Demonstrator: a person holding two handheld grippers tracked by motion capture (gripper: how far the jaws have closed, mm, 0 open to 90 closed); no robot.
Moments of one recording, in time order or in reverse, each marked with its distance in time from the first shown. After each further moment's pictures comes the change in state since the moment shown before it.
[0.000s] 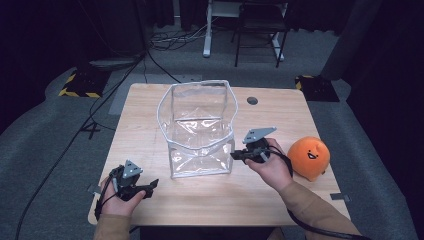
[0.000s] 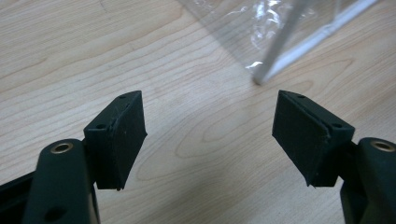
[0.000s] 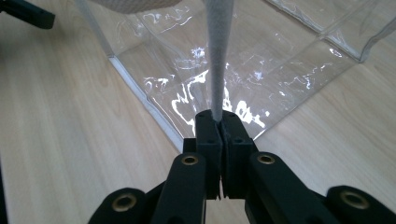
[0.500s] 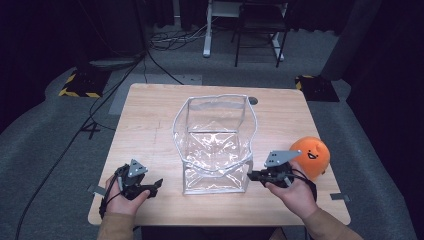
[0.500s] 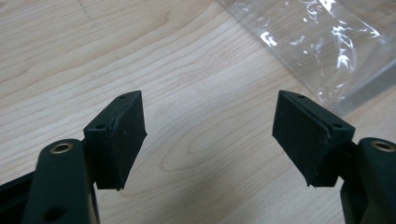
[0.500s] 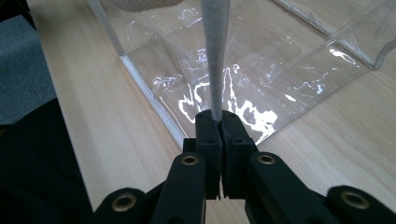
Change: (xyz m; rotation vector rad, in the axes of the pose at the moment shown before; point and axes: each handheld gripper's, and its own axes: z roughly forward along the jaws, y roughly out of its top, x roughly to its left) left arm -0.008 0.008 0.007 0.006 -0.018 0.027; right arm 0.033 -0.053 -0.051 -0.010 0.013 0.016
